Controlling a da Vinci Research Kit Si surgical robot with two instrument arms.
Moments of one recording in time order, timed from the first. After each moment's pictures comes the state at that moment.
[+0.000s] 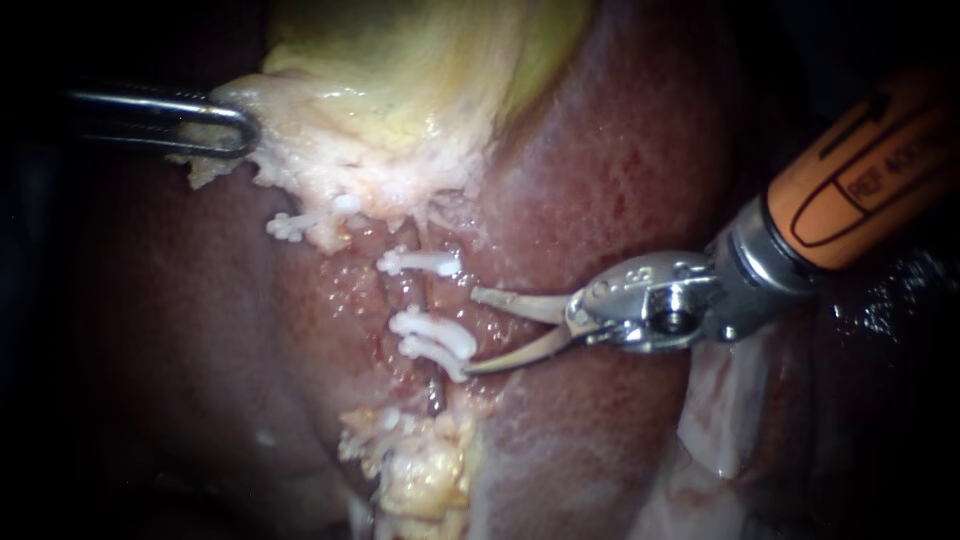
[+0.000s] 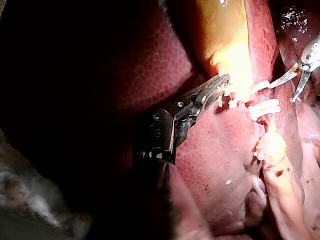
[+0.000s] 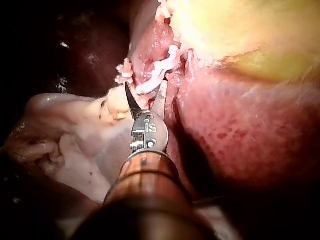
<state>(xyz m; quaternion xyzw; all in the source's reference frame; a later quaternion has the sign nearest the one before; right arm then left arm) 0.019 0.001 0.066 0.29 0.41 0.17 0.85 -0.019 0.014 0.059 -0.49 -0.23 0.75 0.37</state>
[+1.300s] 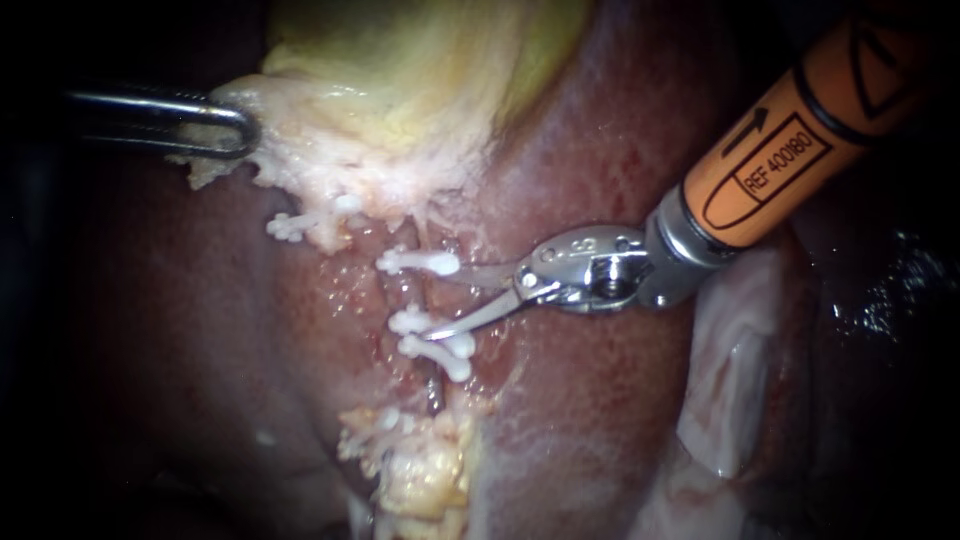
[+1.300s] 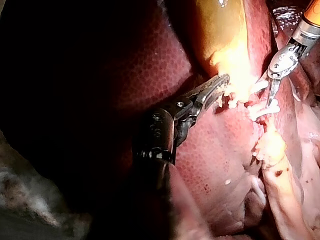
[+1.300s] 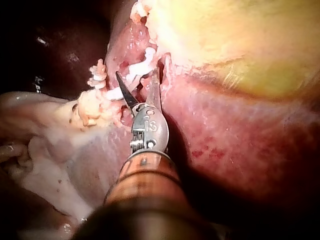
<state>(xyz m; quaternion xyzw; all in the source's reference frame) 0.023 0.003 0.073 0.33 0.50 0.11 0.80 -0.019 0.014 0.059 -0.49 -0.23 0.75 0.37</state>
